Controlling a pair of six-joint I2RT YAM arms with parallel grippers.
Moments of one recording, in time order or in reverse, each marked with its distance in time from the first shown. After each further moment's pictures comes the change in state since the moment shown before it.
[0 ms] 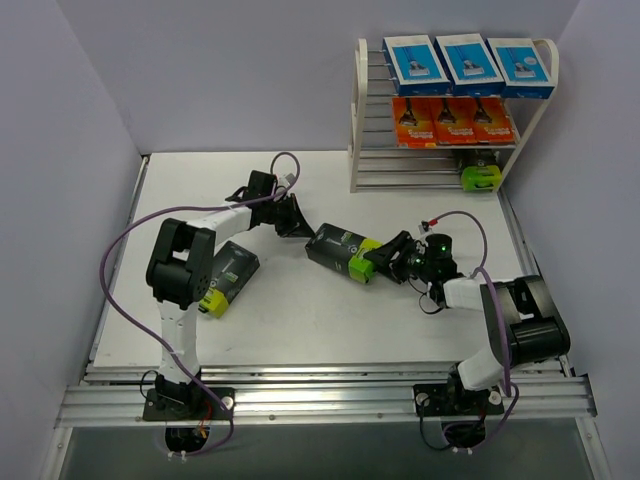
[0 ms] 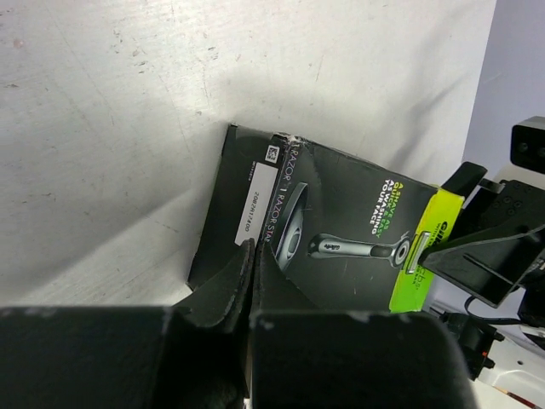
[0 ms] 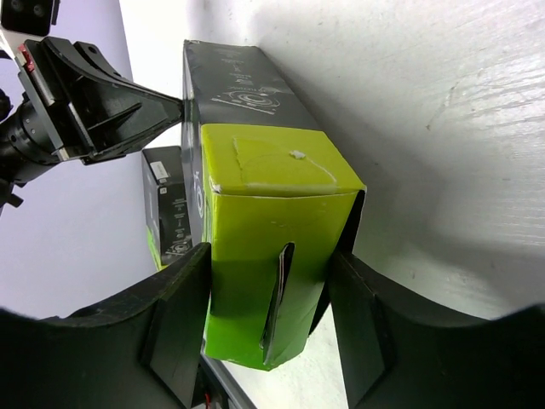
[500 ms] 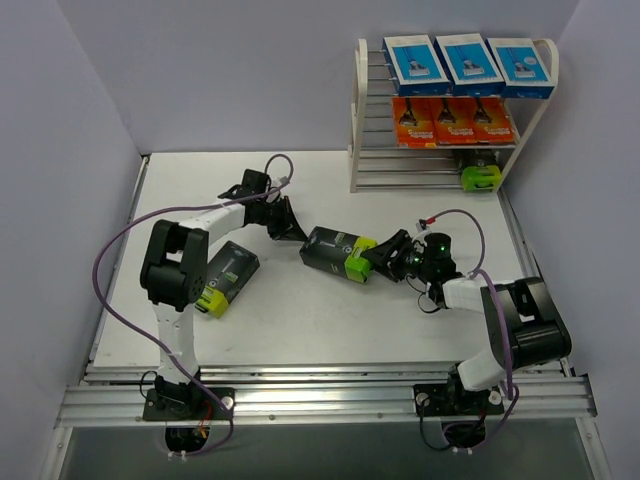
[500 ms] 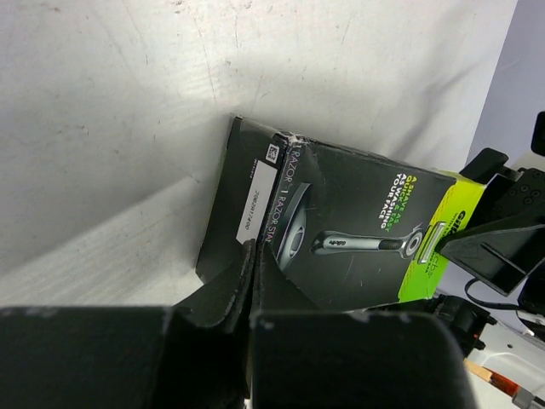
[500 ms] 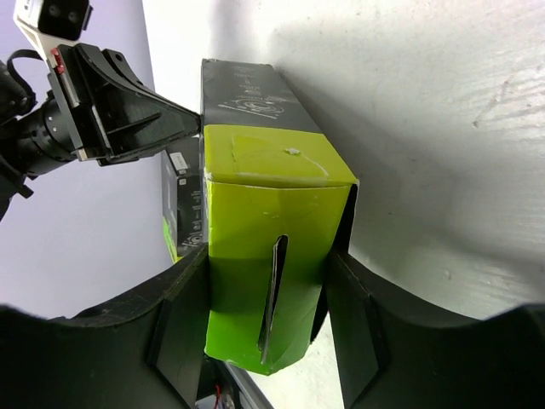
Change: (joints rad) left arm 0.034 -0.032 0.009 -0.145 -0.009 0.047; right arm 0.015 -0.020 0.005 0.009 -0.022 0.023
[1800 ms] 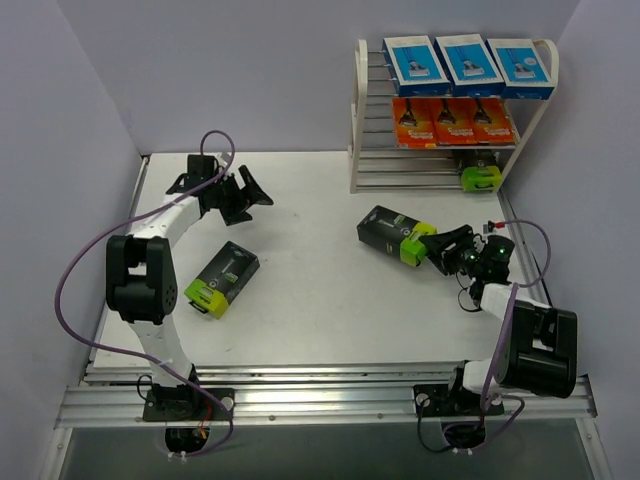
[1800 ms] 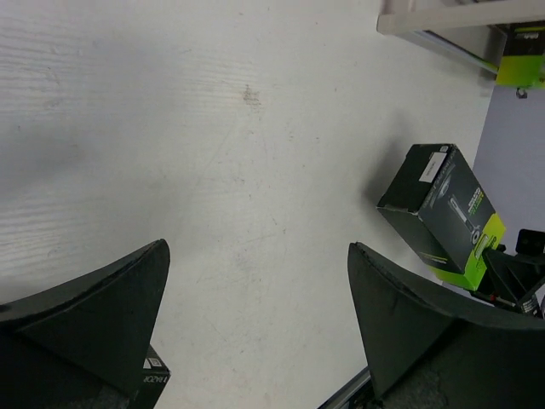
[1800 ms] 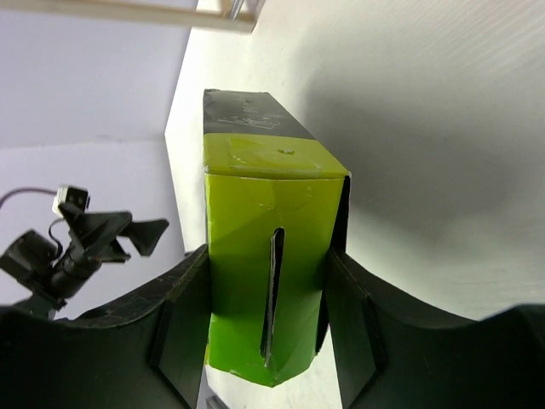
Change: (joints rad) left arm 0.216 -0.179 -0.027 -0.014 -0.140 -0.035; right arm -0.426 -0.136 -0.022 -0.088 -0.092 -0.020
